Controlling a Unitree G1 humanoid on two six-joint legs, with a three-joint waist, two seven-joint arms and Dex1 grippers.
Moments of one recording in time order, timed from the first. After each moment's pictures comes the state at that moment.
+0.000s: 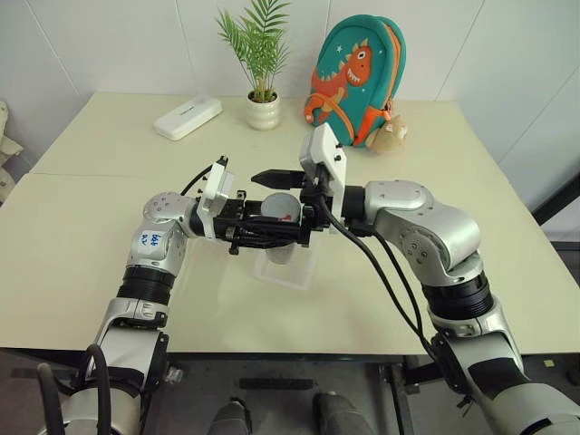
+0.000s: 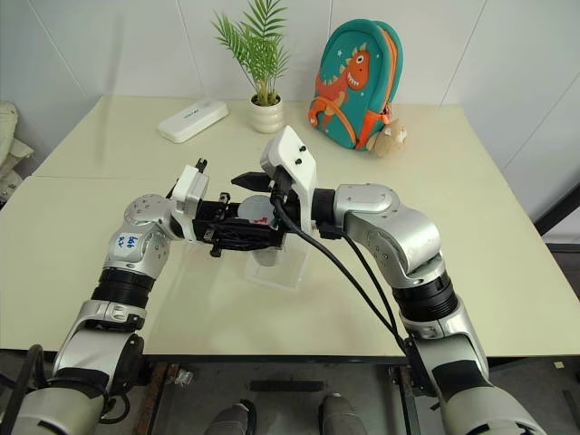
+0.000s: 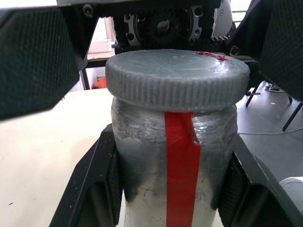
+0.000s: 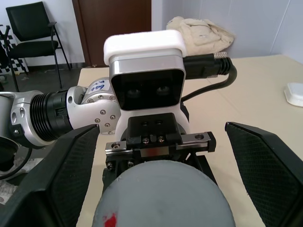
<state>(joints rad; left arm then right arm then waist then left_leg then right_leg) -0.89 0.43 -0.02 0.47 -0.47 0.09 -1.50 -0.94 -0.33 0.19 -0.17 0.54 0.77 0.82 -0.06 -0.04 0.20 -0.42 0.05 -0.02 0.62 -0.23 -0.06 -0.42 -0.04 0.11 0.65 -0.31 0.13</state>
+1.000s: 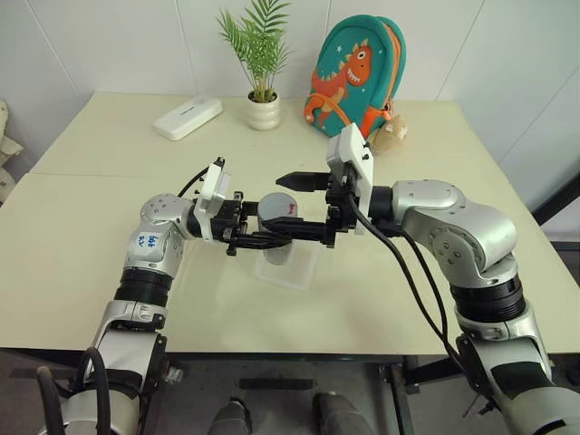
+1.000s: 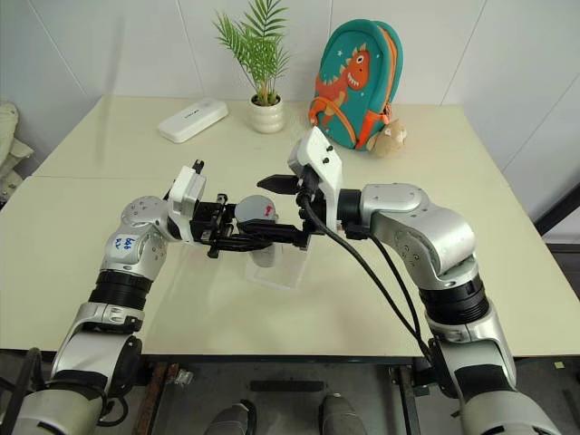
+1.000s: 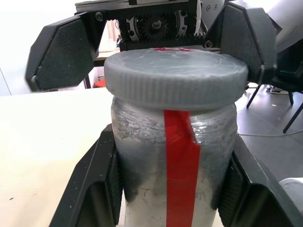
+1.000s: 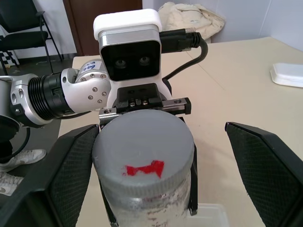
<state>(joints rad) -0.87 0.44 -0.01 0.47 -0.47 0.10 -1.50 -0.89 -0.48 0.13 -0.25 0.61 0.84 0.82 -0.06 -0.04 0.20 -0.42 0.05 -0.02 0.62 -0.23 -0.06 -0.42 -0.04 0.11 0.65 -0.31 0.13</state>
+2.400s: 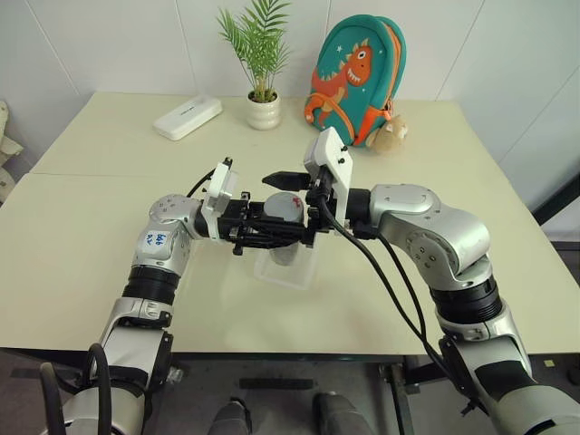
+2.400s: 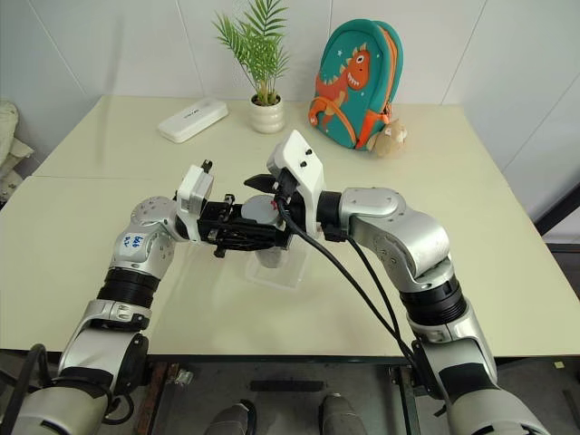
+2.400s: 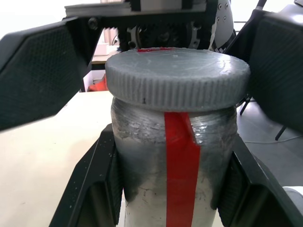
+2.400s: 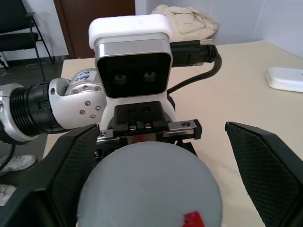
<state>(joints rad) -0.89 0.41 -0.02 0.49 -0.48 0.12 -1.50 -0.92 -0.37 0.19 -0.22 0.54 0.80 0.75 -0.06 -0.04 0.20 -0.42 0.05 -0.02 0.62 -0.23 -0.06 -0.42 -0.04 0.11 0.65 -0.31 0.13</state>
